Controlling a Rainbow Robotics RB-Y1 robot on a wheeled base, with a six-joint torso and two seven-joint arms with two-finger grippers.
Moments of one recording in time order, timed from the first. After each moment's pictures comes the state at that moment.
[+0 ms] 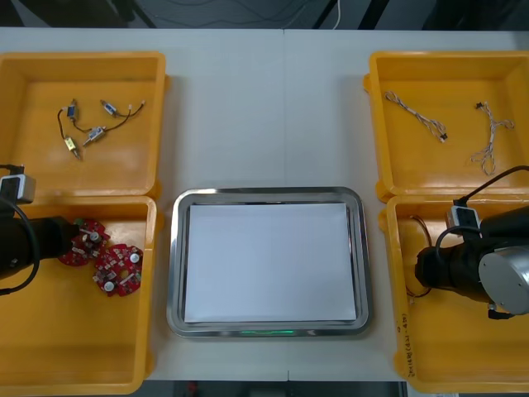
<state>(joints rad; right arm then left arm) 0.04 -0.53 0.07 -2.06 -0.42 1.46 1.13 0.16 0.87 0.00 -1.96 0.68 0.89 -1.15</state>
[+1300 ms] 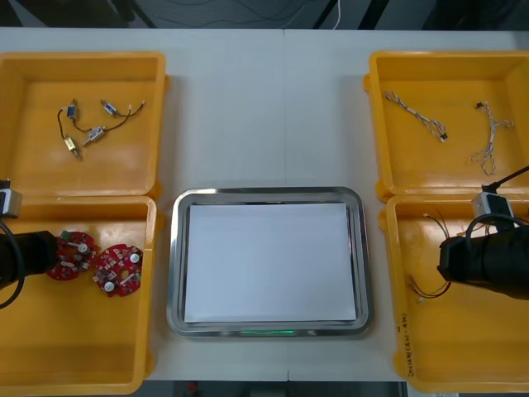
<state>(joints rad) 0.05 -0.53 -0.11 -2.25 -0.58 1.67 1.13 0.26 0.90 0.04 -2.01 0.68 0.89 -1.15</state>
